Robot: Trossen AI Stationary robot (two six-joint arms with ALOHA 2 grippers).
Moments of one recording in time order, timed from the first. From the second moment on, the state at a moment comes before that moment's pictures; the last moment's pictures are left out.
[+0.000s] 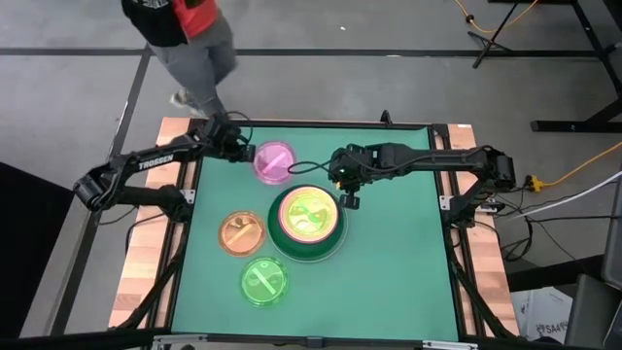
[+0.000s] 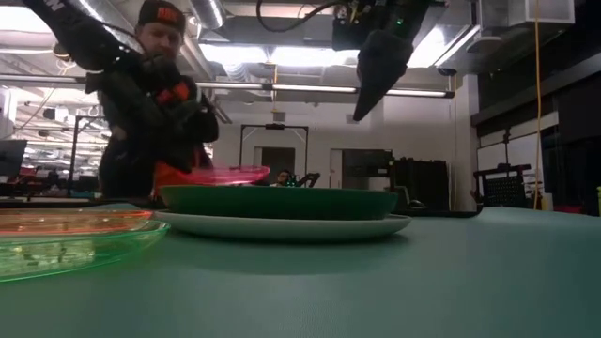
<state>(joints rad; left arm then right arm) 0.86 1.16 0.55 -0.24 0.26 -0.59 -0.10 1.66 1.44 -0.89 0.15 -0.05</state>
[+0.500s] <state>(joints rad) 0.63 1.16 0.66 -0.21 0.31 -0.70 -0.10 1.66 1.34 -0.83 0.15 -0.05</state>
